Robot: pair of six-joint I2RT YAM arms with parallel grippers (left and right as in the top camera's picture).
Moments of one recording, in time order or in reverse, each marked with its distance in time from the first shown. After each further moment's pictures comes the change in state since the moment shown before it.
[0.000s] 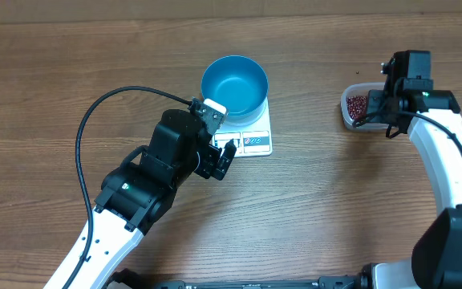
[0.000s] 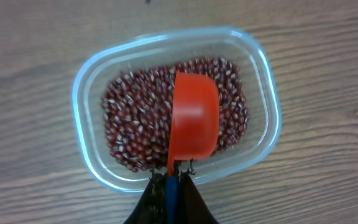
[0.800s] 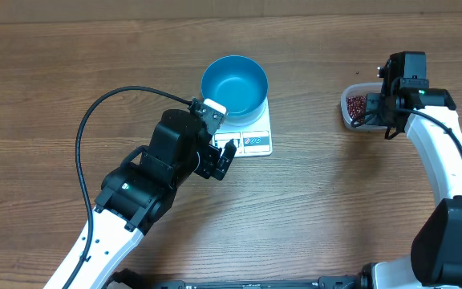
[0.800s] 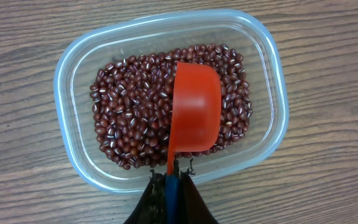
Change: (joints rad) left arm 0.000 0.000 0.000 0.000 0.000 0.000; right arm 0.000 0.025 0.000 -0.006 0.007 -0.014
